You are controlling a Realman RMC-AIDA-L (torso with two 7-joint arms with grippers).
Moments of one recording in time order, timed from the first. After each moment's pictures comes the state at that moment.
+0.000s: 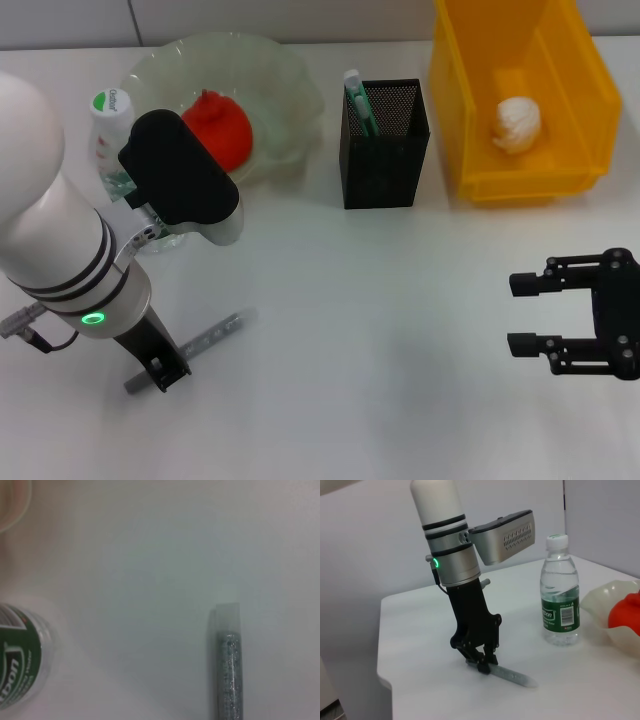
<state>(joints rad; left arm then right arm) -0.47 -2.08 1.81 1.47 2.75 1.60 -2.70 0.26 2.08 -0.83 -1.08 -1.97 -1.86 1.38</state>
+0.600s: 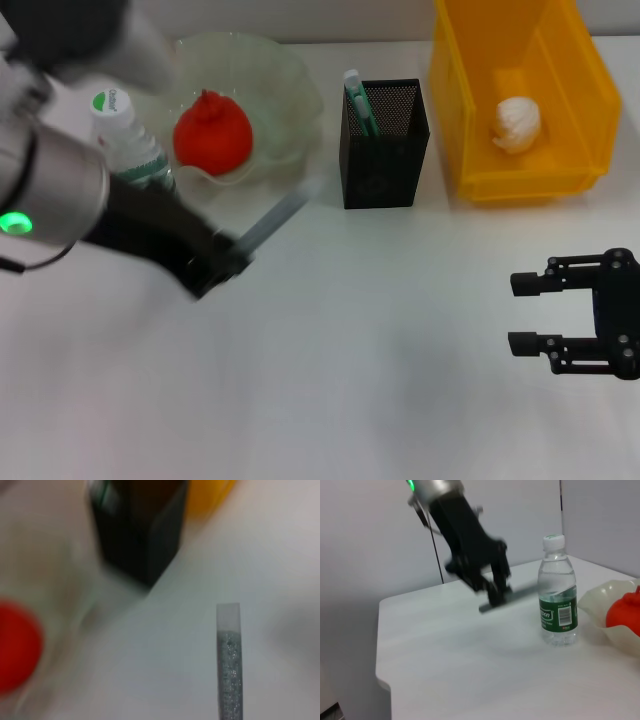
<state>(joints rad) -0.39 -2.07 1.50 1.89 2.45 1.75 -2.62 0.26 2.08 -0.82 -1.06 -1.97 -1.86 1.38</state>
